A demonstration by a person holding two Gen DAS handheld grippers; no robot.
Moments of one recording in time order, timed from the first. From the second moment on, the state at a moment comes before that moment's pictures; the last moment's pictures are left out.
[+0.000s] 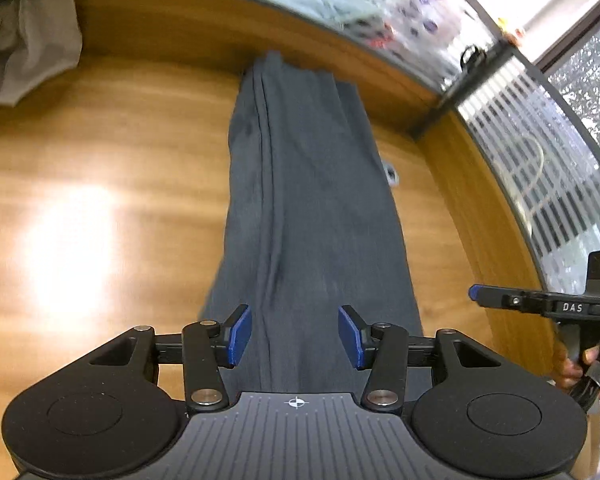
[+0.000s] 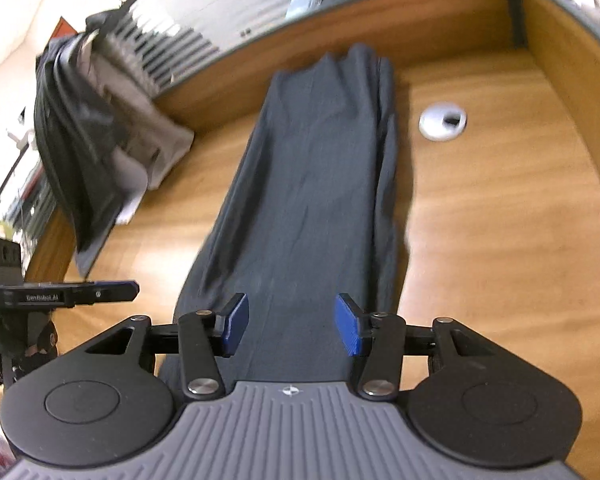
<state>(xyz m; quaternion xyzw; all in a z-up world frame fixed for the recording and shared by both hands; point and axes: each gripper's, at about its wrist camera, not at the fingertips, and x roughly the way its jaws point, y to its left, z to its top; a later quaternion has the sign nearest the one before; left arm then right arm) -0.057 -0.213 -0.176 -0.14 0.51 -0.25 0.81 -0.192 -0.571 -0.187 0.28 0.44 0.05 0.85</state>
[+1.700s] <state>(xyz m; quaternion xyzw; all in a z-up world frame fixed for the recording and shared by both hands) -0.033 -0.247 -0.242 -0.13 0.51 -0.23 0.82 -0.162 -0.560 -0.273 0.31 0.47 0.06 0.83</state>
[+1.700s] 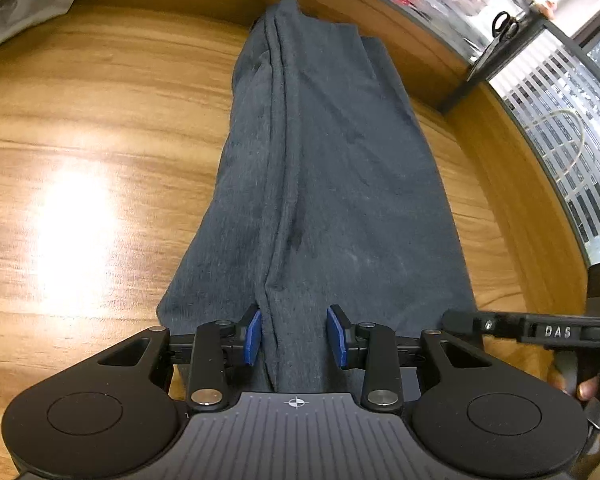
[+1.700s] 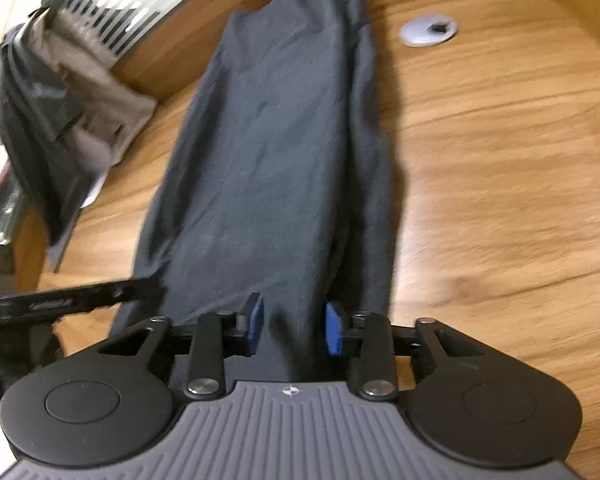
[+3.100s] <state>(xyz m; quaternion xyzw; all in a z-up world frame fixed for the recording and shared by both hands) -0.085 -0.213 -0.238 -0.12 0.56 -0.39 0.72 -0.236 -0.538 -0.244 0.27 0.48 0.12 0.82</state>
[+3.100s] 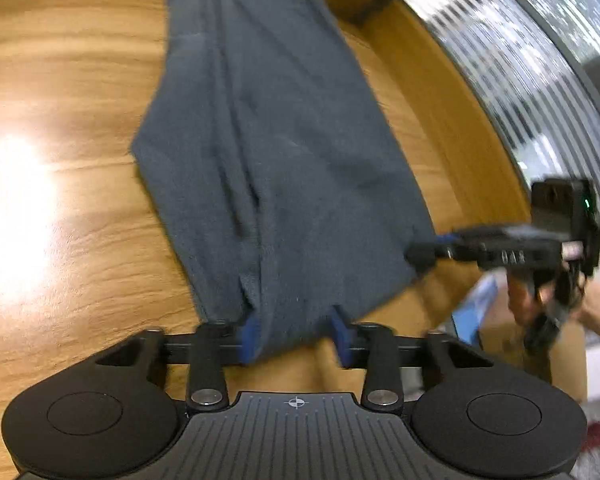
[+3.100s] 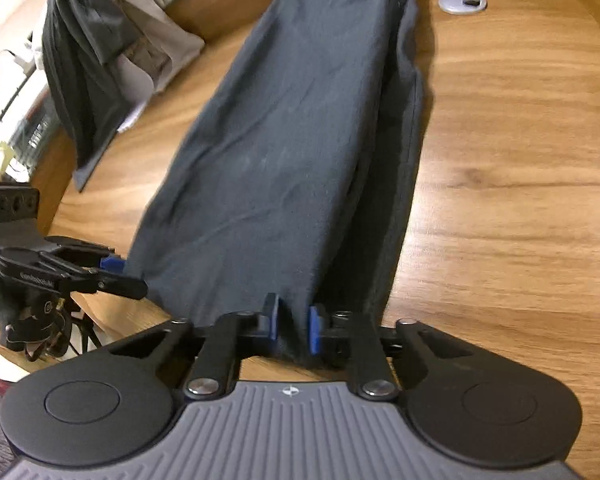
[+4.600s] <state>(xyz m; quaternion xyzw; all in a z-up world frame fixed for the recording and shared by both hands) -0.105 -0.247 -0.207 0.10 0.45 -0.33 0.82 -0.213 -0.490 -0.208 -0.06 0.44 0.17 0.88</state>
